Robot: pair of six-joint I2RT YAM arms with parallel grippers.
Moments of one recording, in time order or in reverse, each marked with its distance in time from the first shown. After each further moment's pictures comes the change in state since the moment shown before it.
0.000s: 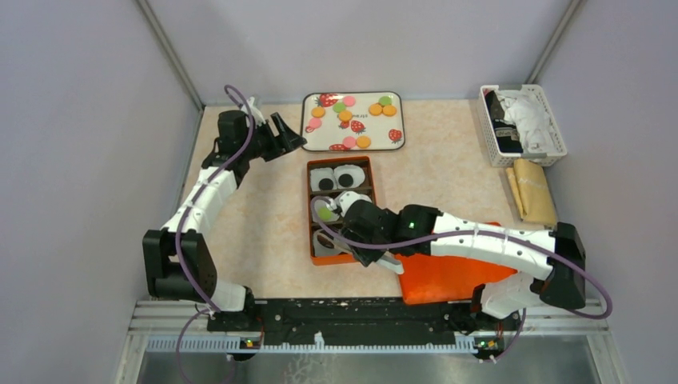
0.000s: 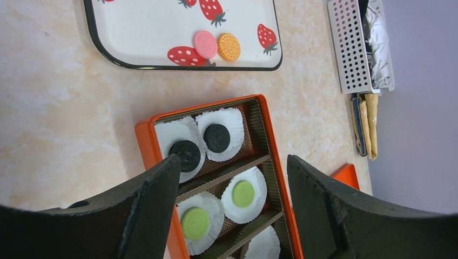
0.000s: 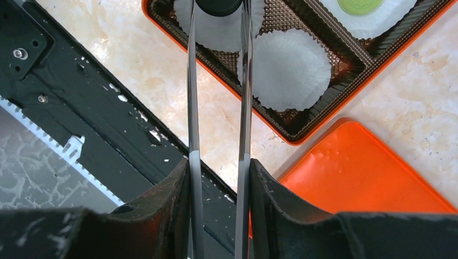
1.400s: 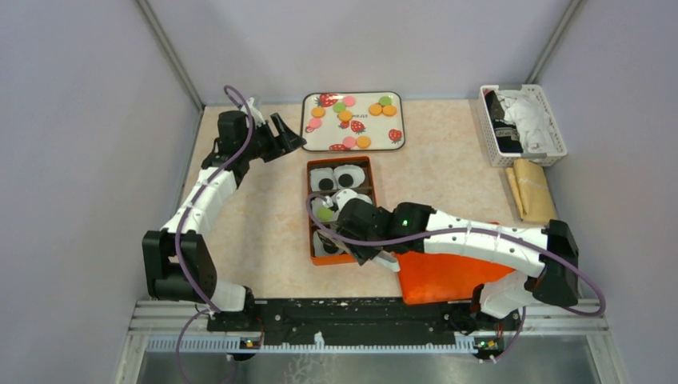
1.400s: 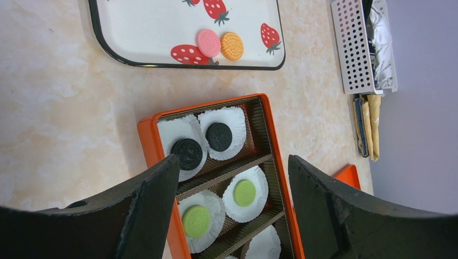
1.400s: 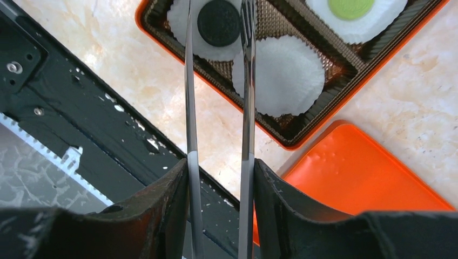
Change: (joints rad) left arm 0.000 -0.010 -0.002 -0.013 -0.010 -0.001; right arm 0.002 0.047 0.026 -0.014 0.025 0.019
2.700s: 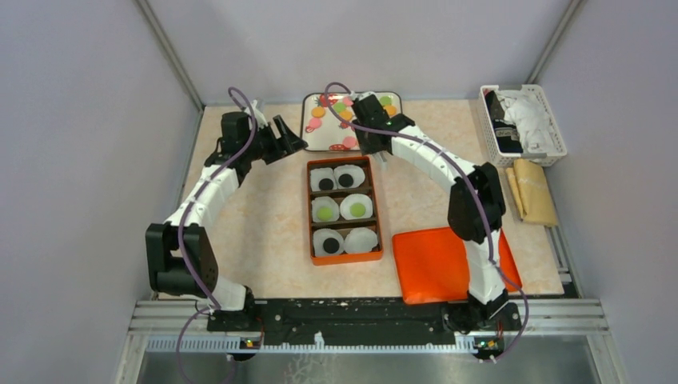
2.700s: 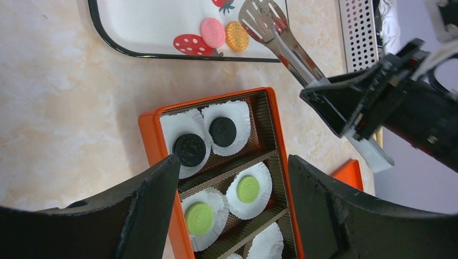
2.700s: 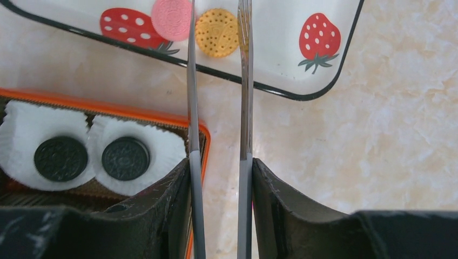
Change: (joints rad) left arm 0.000 0.038 0.000 0.001 0.017 0.004; right arm -0.602 0.602 0.615 0.161 0.119 -0.230
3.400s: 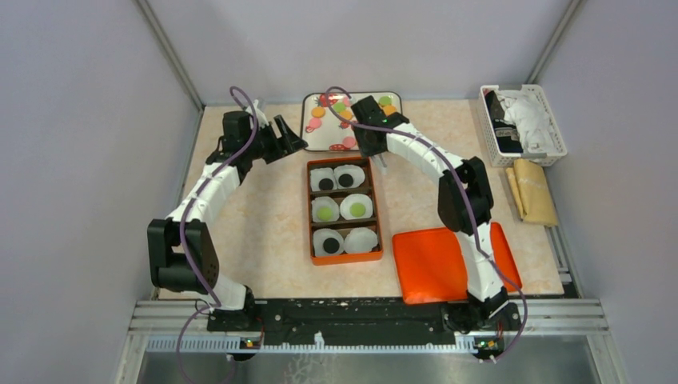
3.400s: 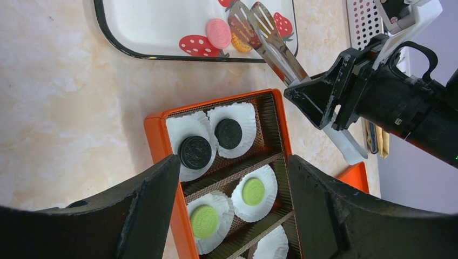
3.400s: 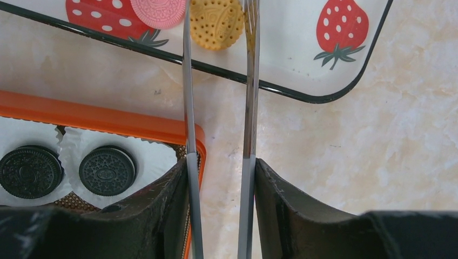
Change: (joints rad) left arm 0.000 0.028 0.013 -0.004 -0.011 0.014; right arm -0.040 0.159 0.117 -0.058 -0.048 0.000
